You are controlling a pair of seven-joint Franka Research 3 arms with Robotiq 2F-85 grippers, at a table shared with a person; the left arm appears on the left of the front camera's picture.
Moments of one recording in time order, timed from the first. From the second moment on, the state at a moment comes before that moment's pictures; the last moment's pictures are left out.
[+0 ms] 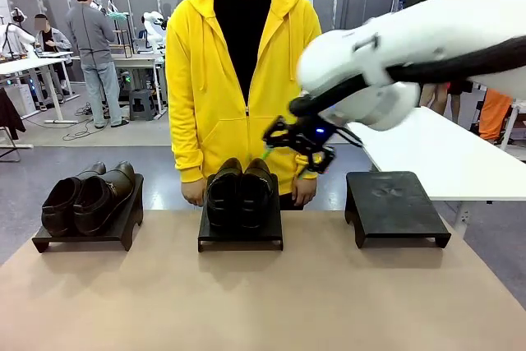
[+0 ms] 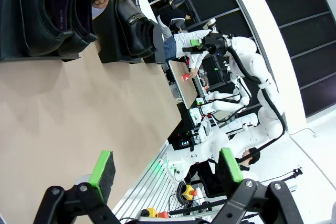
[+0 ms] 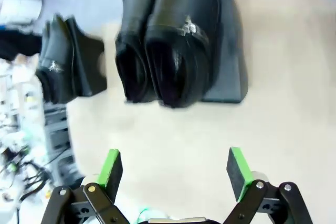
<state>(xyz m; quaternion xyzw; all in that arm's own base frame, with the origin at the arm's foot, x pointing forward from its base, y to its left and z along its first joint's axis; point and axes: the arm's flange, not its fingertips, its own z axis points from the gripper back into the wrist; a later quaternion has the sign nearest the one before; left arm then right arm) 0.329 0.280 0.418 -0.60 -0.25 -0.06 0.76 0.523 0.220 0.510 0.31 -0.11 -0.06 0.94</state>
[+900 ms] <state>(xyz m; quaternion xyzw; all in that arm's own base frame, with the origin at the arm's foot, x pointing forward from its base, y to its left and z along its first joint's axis) 0.328 0.280 0.418 -0.60 -0.25 -0.06 0.76 0.437 0.064 0.442 0.50 -0.06 -0.05 0.86</state>
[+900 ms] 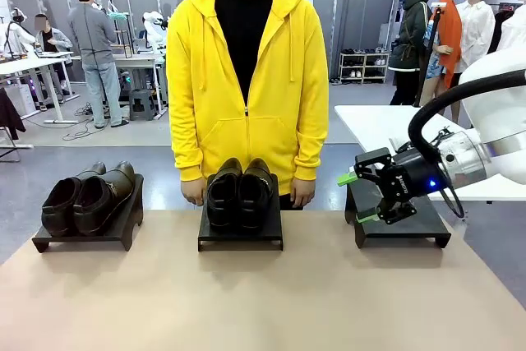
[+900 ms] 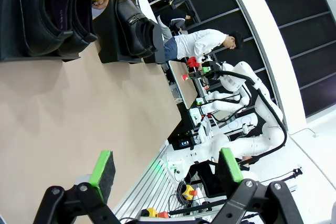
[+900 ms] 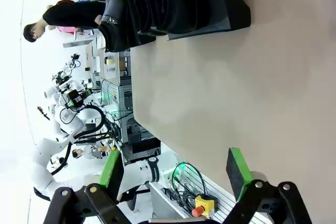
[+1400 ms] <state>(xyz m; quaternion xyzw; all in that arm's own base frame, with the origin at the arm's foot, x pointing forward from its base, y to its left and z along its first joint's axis) 0.328 0.280 0.418 -0.60 -0.25 -0.06 0.76 0.435 0.054 0.446 0.51 -0.06 -0.05 0.86</state>
